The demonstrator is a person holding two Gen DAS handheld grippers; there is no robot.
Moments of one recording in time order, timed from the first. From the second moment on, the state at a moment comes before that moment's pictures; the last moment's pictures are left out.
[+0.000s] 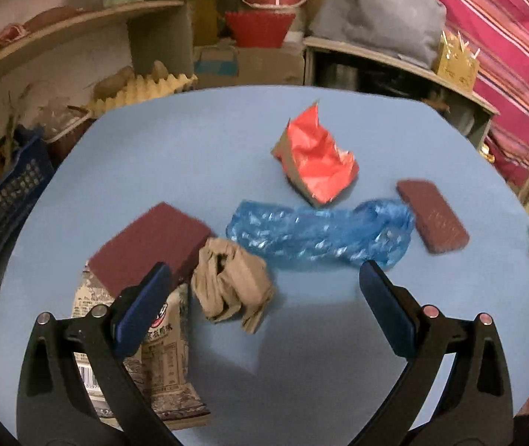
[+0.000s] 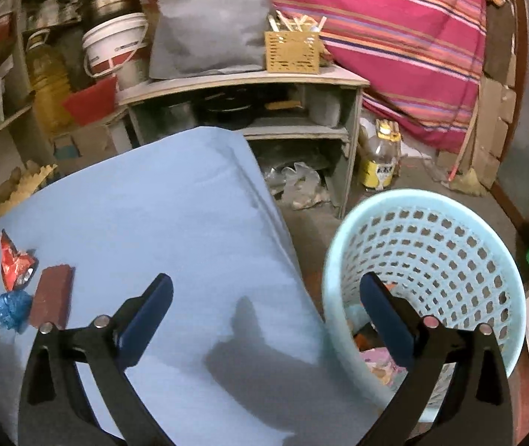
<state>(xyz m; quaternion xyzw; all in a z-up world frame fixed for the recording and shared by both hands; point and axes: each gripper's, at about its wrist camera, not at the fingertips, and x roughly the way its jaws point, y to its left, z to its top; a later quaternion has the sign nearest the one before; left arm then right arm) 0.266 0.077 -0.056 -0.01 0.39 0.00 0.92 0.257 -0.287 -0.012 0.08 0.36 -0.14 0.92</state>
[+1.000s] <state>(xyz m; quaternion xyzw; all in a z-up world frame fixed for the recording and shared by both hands) 0.265 0.109 -0.005 -0.04 0.33 0.00 0.94 0.289 -0.162 -0.038 0.05 0.39 -0.04 0.92</state>
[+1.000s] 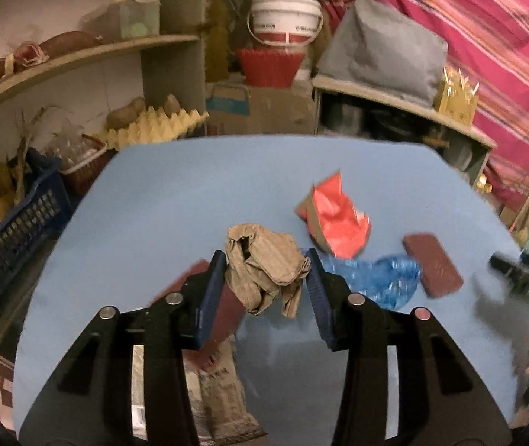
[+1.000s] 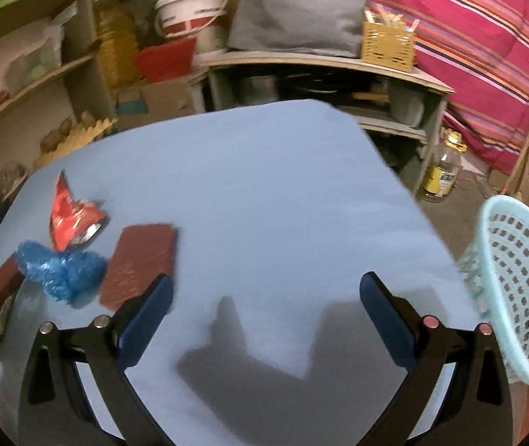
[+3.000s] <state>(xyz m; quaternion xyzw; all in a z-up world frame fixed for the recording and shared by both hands) 0.284 -0.106 -0.011 0.02 0.32 -0.14 0.94 0.231 -0.362 -0.003 0.09 0.36 -0.14 0.92</state>
